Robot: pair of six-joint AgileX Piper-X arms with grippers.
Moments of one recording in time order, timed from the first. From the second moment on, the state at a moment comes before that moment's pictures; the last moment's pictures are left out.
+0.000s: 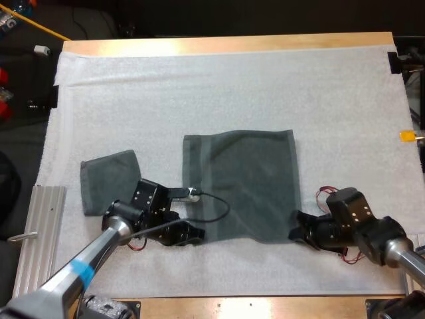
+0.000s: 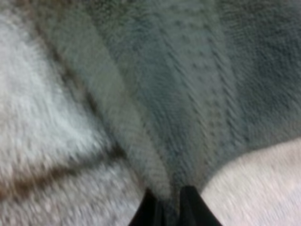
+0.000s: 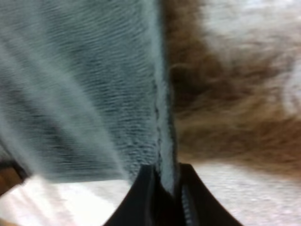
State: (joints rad) left arm -0.36 1.28 -0.49 0.65 0.57 -1.98; right arm 0.50 1.12 -0.38 0.41 -0.47 -0.84
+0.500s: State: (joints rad) left arm -0.36 0.93 -0.59 1.08 0.59 -1.82; right arm 0.63 0.73 -0.39 0.72 -0.47 -0.81
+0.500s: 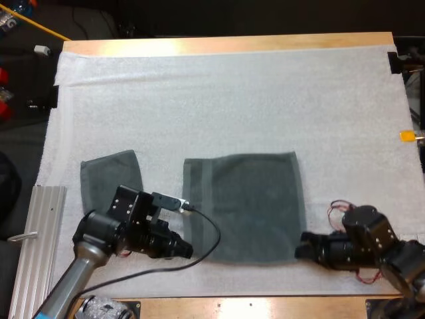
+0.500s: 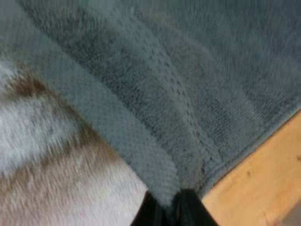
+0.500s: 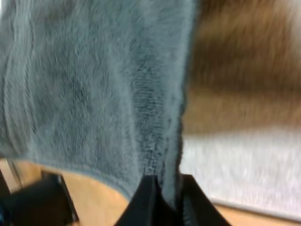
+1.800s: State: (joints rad) left arm -0.10 1.34 -0.59 0.41 0.85 -2.23; right arm 0.47 1.09 -0.39 0.06 -0.23 -0.47
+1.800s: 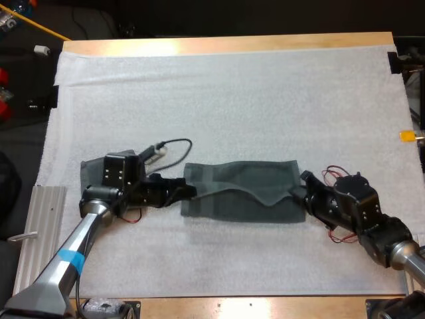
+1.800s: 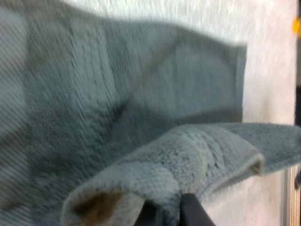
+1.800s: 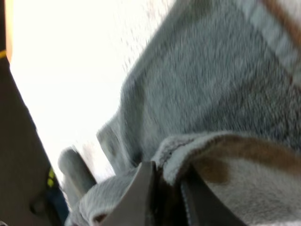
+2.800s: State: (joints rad) left arm -0.02 1.51 -0.62 0.18 0.98 -2.30; right arm 0.46 1.18 -0.39 -0.20 -0.14 -0.43
